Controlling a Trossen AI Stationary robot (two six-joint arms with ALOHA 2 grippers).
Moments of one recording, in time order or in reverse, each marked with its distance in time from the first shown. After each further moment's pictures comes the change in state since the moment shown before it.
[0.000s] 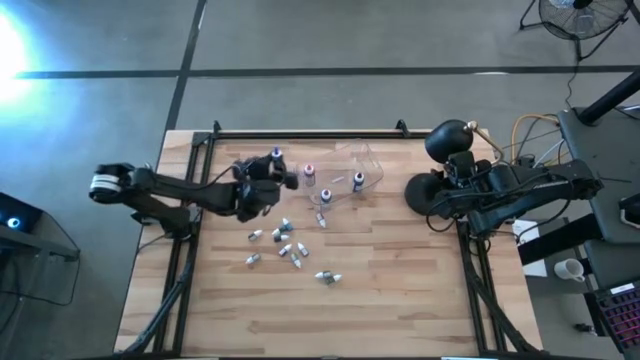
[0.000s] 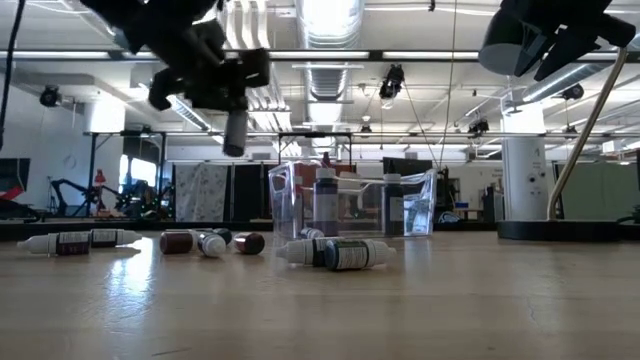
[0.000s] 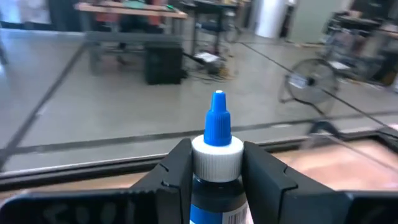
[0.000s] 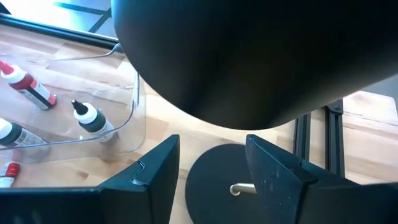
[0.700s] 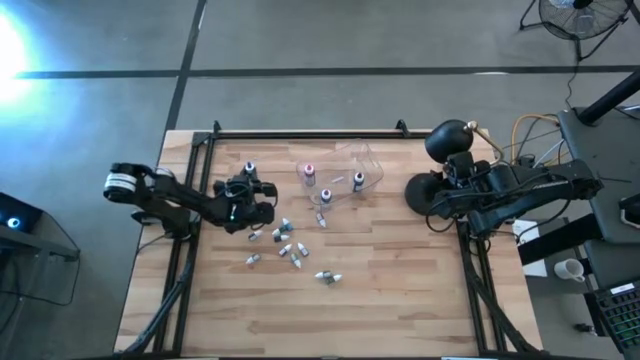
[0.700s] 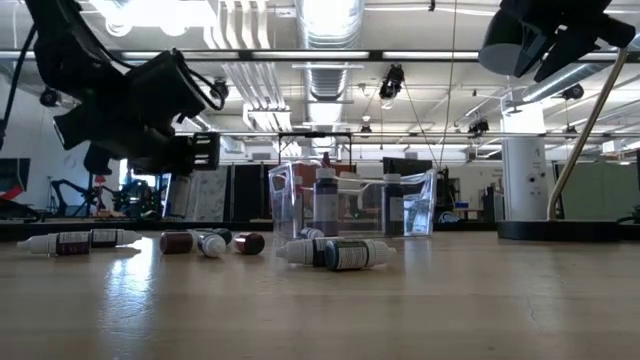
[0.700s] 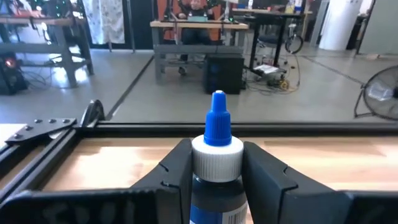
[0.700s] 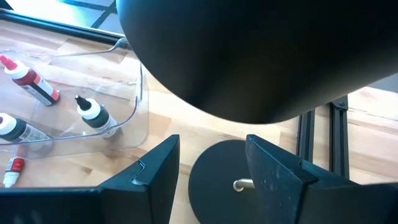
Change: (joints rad) left arm 0.008 0.129 -0.353 0.027 -0.212 -0.394; right arm 0.000 0.002 0.000 0.013 -0.020 -0.005
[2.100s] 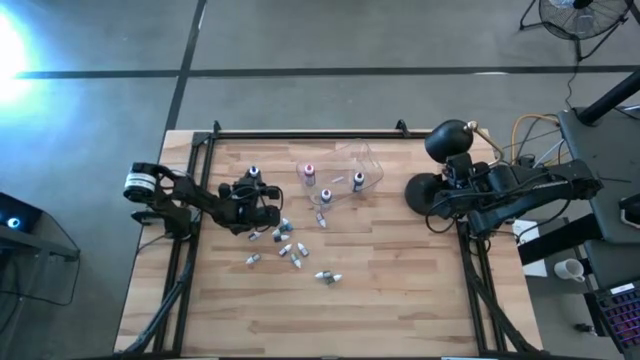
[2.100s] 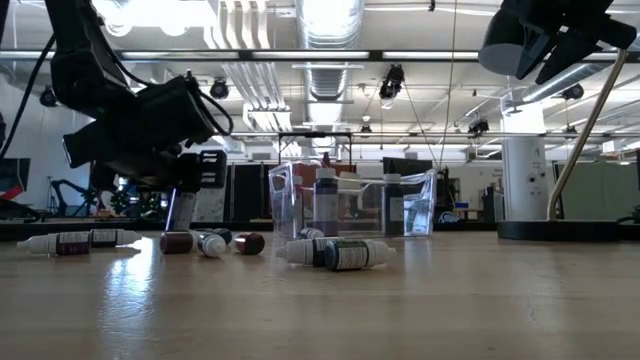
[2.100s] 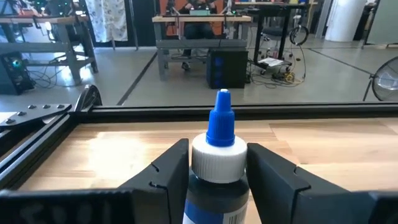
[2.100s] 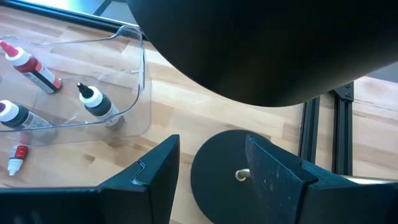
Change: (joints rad) left arm 0.009 0.164 0.026 0.036 0.025 -0.072; right arm 0.000 0.000 -0.002 0.007 -0.045 -0.011
